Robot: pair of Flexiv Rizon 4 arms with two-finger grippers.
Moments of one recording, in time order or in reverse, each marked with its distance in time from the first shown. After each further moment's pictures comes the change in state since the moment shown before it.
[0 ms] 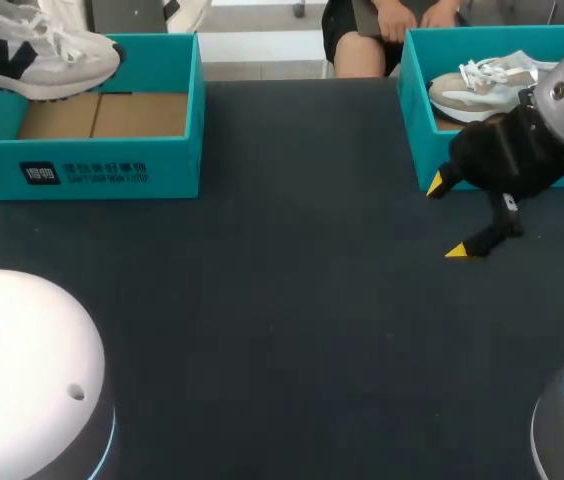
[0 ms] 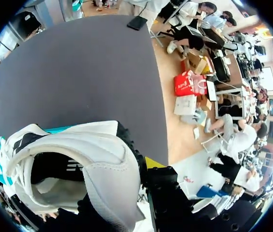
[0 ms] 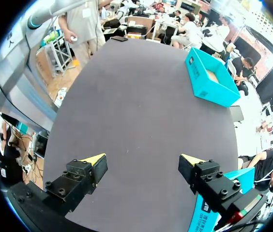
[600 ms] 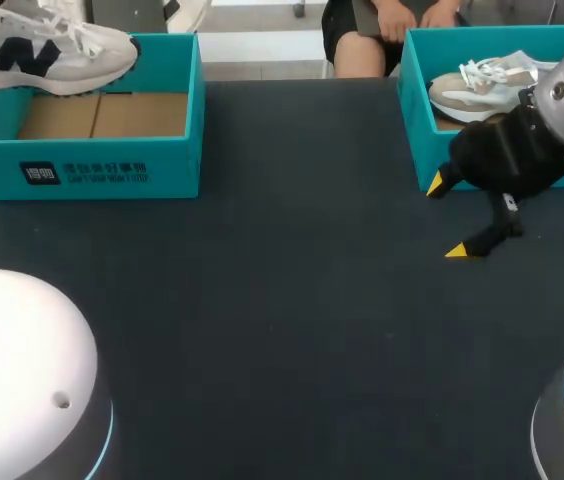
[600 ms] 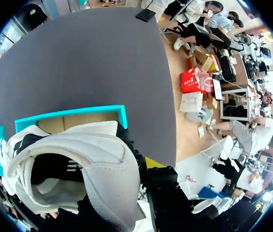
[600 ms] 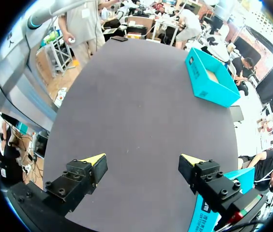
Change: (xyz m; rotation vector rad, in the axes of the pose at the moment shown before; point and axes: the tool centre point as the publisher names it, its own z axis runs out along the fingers) left arm -0.026 0.044 0.035 -0.013 -0.027 -0.021; right arm 0.000 0.000 0.000 0.000 0.000 0.000
